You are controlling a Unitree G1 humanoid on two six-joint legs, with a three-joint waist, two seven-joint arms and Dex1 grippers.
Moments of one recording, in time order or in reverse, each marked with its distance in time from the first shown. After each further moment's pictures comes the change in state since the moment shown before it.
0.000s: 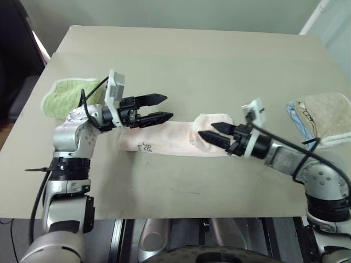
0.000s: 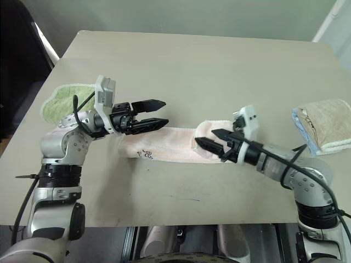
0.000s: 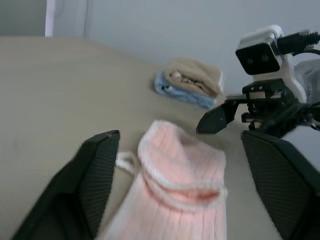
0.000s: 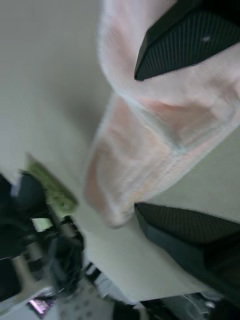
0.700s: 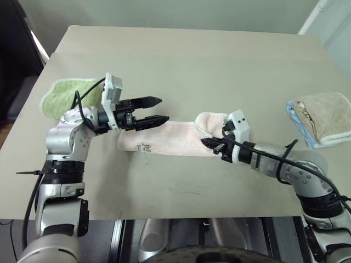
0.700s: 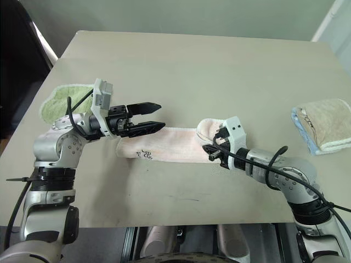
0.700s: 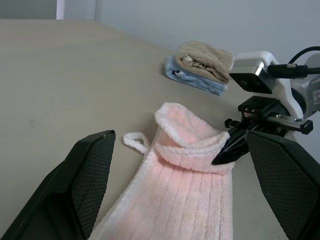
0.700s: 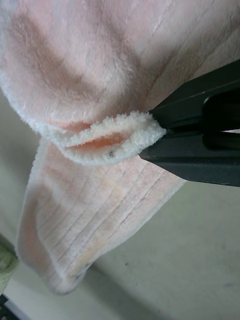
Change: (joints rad) left arm 0.035 0.078 0.001 -0.042 0.011 0.045 0.029; right arm -0.041 -0.022 0.268 0.066 -0.120 0.016 -0.141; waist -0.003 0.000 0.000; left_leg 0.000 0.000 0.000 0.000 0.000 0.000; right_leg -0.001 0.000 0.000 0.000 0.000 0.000
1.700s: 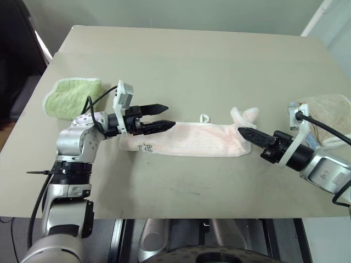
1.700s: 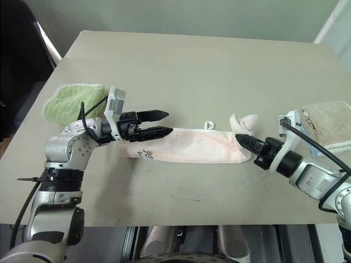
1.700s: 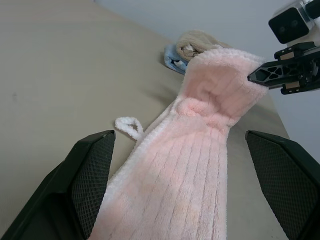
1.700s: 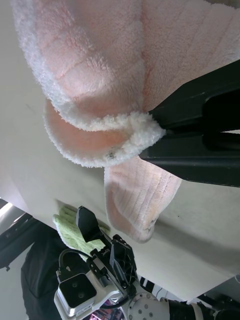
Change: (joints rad) left arm 0.007 -0.039 -0.042 0.007 0.009 0.057 0.035; right arm 0.313 -0.259 -0.390 -0.105 0.681 -0.201 -0.202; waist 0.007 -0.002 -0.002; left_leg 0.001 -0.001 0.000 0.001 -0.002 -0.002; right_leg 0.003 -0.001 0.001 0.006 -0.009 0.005
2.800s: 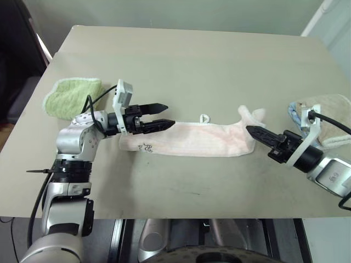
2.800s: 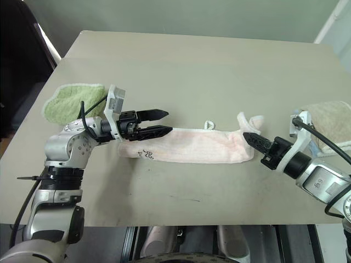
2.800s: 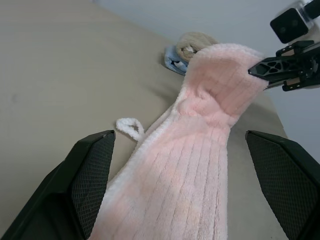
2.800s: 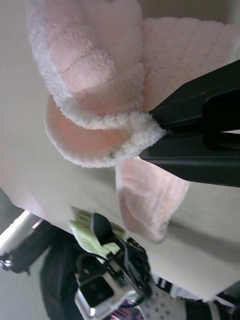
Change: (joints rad) left arm -0.012 0.001 -0.001 0.021 0.001 0.000 -0.007; right arm 0.050 0.005 -0.067 -0.003 0.057 -0.007 -0.026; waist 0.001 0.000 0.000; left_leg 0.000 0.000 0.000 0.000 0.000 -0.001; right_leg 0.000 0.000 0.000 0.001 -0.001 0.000
